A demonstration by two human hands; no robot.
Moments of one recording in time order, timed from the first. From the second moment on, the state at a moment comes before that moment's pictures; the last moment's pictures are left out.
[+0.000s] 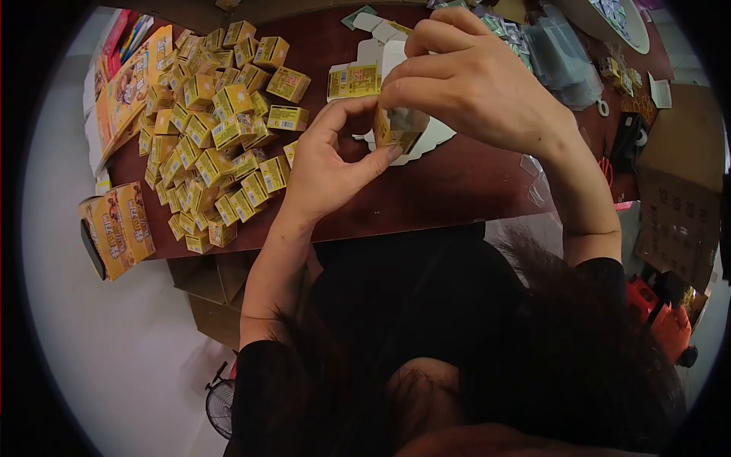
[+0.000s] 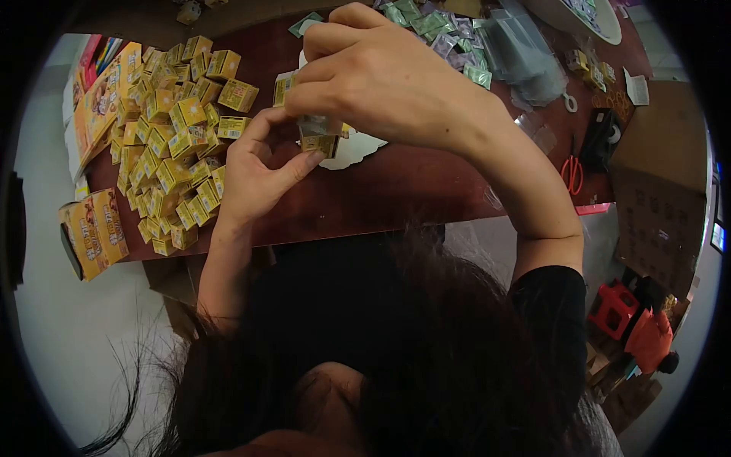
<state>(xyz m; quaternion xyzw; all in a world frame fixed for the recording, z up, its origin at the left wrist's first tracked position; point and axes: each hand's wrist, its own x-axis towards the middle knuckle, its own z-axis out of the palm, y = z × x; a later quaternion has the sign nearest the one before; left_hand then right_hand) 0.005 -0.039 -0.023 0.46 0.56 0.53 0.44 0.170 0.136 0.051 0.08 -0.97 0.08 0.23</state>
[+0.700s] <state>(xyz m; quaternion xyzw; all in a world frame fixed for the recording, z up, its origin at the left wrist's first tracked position) -0.004 -0.038 -0.023 0.54 0.50 0.61 0.28 0.174 0.111 0.014 -0.06 -0.84 0.44 0.30</state>
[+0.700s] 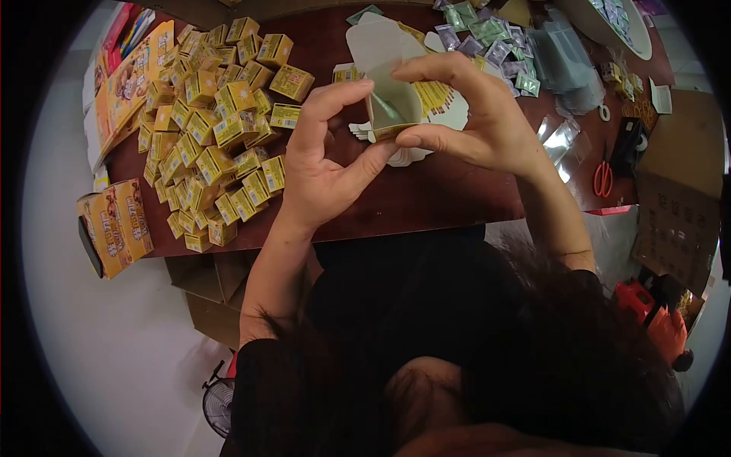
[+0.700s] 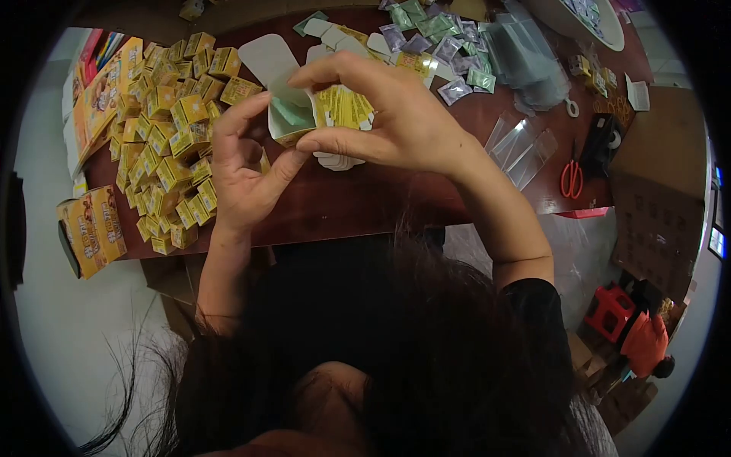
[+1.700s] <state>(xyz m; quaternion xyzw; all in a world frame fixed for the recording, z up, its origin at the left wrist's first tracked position) 0.007 -0.042 -0.005 0.52 0.49 0.64 0.29 0.160 0.095 0.024 -0.18 -0.67 0.69 0.21</state>
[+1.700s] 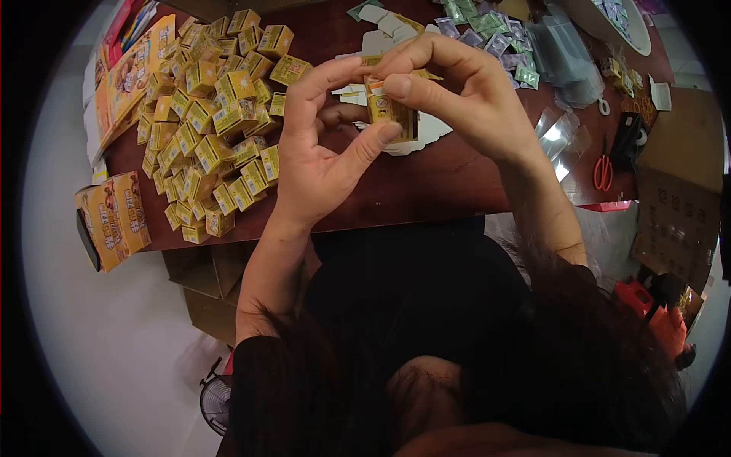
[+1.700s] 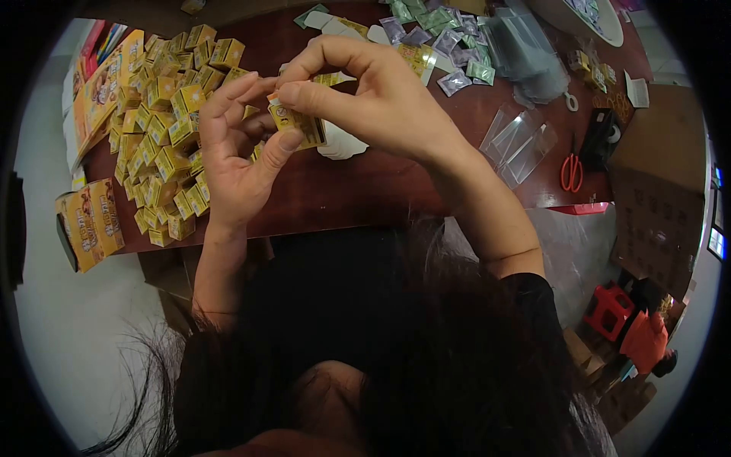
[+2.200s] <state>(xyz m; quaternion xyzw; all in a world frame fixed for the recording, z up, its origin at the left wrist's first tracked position) -0.014 -0.045 0.005 0.57 0.51 0.57 0.29 0.169 0.100 0.008 -0.03 -0.84 0.46 0.27</state>
